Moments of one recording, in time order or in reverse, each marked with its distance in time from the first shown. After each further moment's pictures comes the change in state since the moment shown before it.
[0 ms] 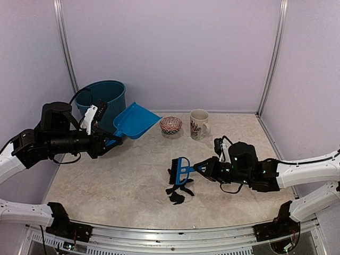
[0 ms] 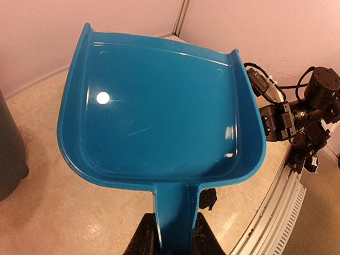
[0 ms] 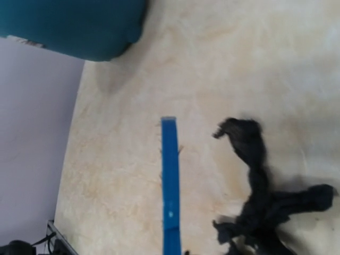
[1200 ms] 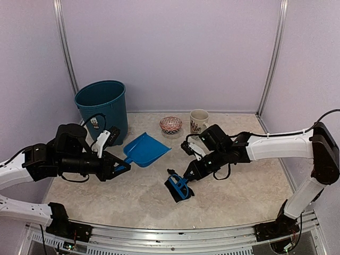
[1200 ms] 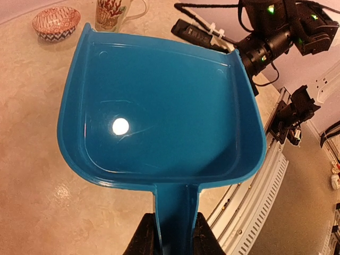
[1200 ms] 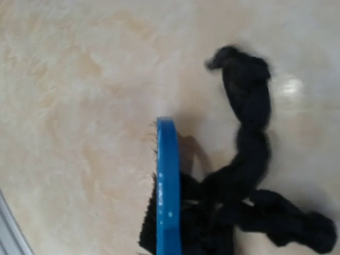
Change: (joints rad) left arm -0.163 -0.010 -0.177 0.041 -0.014 -0.189; right arm -0.134 0.378 0.455 -0.563 -0.391 -0.737
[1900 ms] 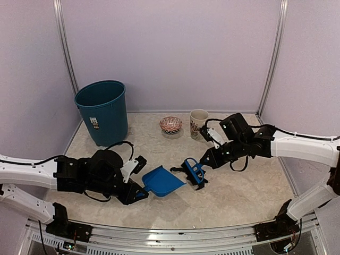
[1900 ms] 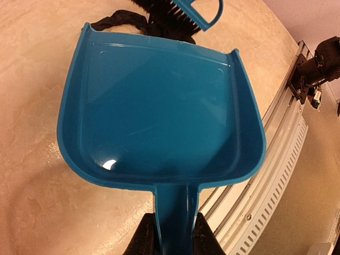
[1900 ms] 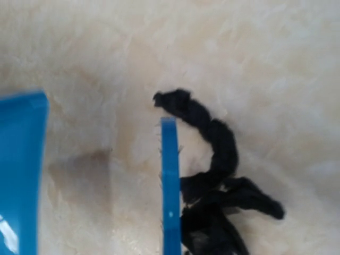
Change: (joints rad) left arm -0.210 0.270 -0.099 0.150 -0.066 -0.163; right arm -0.089 -0.238 -0.039 -0.108 0.137 -0.070
